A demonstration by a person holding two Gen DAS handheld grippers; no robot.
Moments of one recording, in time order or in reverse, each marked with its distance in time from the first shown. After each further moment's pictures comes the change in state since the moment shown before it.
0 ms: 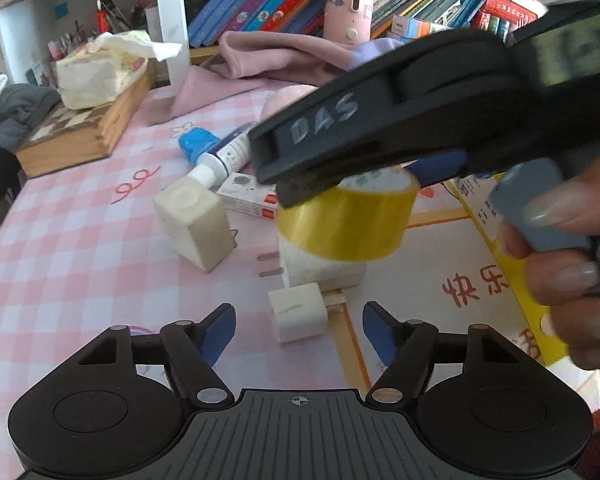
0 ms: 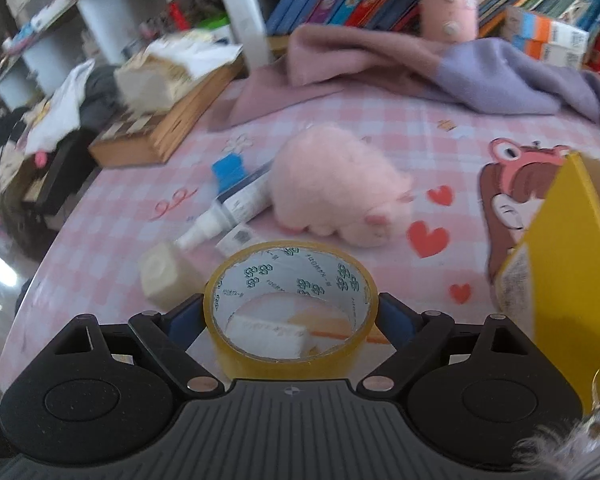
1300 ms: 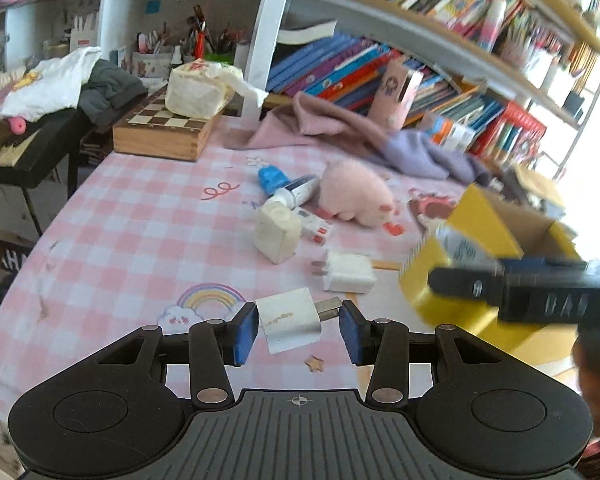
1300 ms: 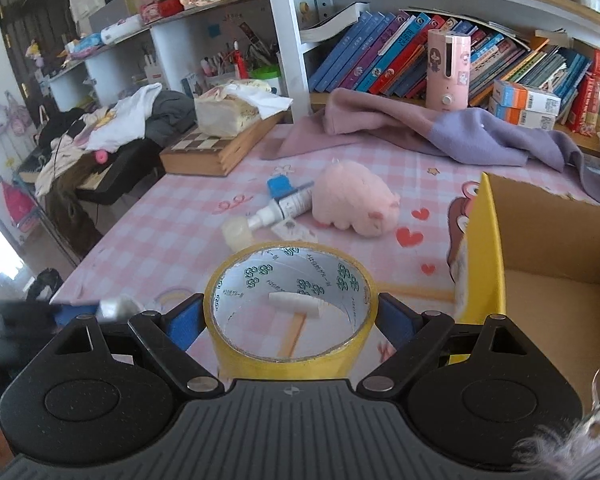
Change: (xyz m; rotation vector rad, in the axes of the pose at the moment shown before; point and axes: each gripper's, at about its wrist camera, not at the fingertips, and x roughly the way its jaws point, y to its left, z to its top) left arm -0.128 0.059 -0.042 -0.266 -0.155 -0.064; right arm -0.129 0.030 -0.077 -0.135 -0.138 0.027
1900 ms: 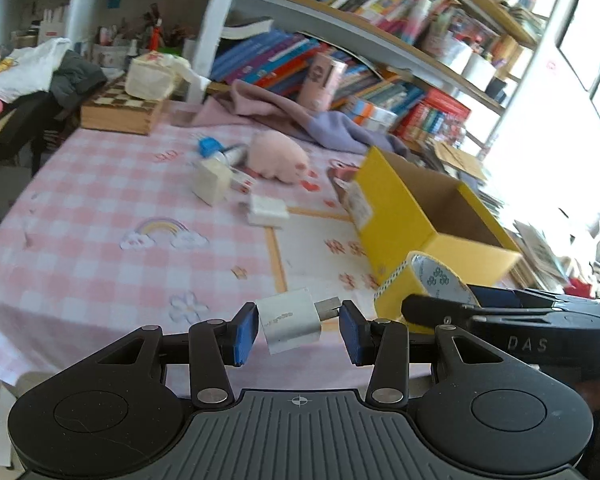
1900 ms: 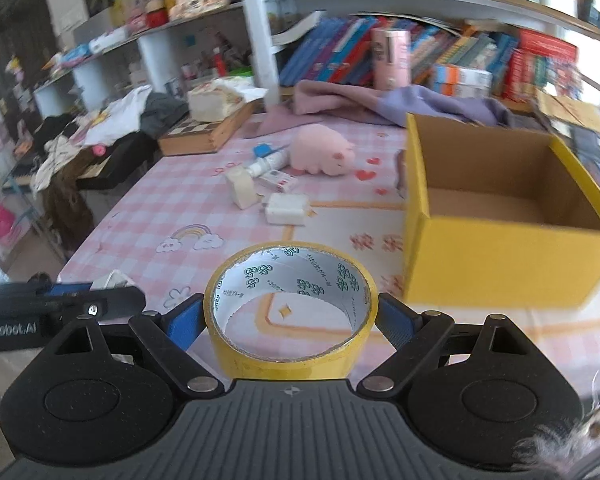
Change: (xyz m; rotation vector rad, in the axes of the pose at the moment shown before) left arm -0.079 -0.021 -0.067 0.042 0.023 -0.185; right arm -0.106 0.029 -0.102 0.111 -0.044 -0.112
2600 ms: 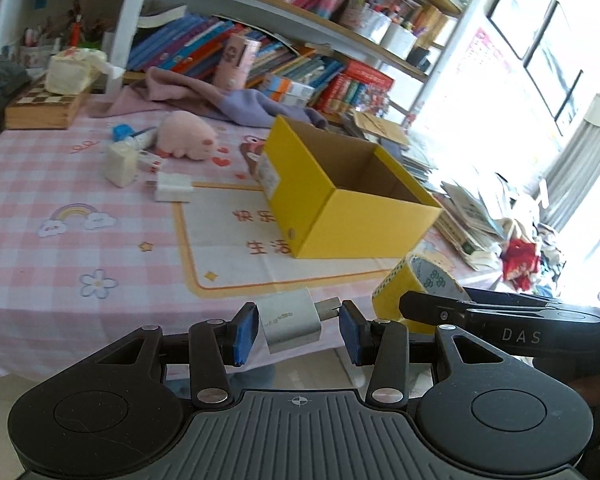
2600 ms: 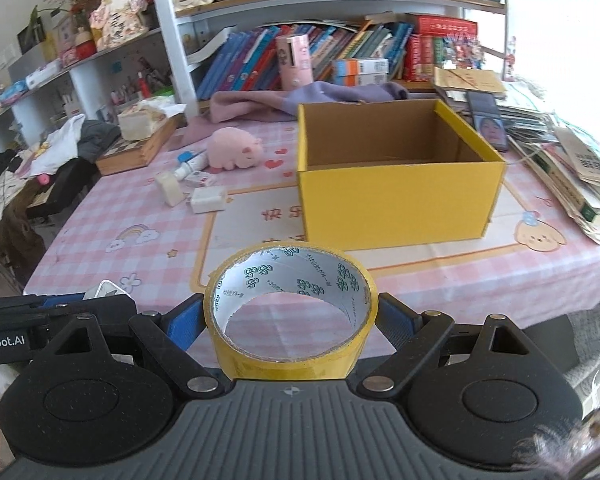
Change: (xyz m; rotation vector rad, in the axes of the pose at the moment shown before) left arm -0.001 -0.050 -0.023 0.104 0.047 -0.186; right arm -0.071 -0.033 -0.047 0.132 -0.040 -0.184
